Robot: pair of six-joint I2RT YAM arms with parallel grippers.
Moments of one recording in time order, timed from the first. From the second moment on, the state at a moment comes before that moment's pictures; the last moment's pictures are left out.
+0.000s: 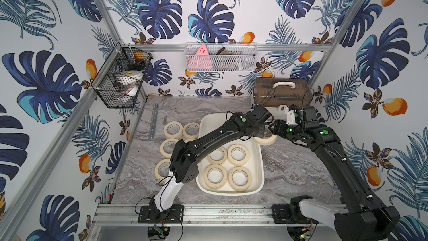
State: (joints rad) left arm -0.91 2.16 2.19 -0.94 -0.16 -0.68; right arm 0.20 1.17 1.20 -0.85 -0.13 0.45
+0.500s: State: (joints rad) left arm -0.92 2.16 2.22 -0.95 -0.17 -0.65; right arm 0.24 1.23 1.23 -0.92 0.00 0.39
